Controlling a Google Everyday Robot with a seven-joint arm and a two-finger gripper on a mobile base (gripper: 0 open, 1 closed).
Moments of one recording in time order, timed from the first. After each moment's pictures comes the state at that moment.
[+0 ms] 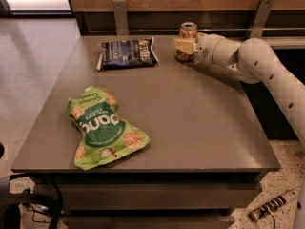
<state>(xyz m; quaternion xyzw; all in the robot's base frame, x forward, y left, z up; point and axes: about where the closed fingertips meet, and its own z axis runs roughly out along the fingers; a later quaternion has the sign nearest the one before) 0.822 -0.132 0.873 -0.25 0.69 0.25 0.63</state>
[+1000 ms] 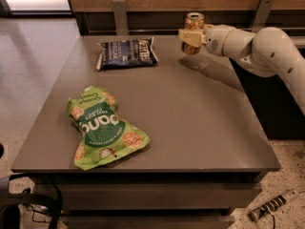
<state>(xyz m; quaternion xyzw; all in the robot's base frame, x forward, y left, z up) 0.793 -0.141 0.916 -0.26 0.69 0.26 0.63</state>
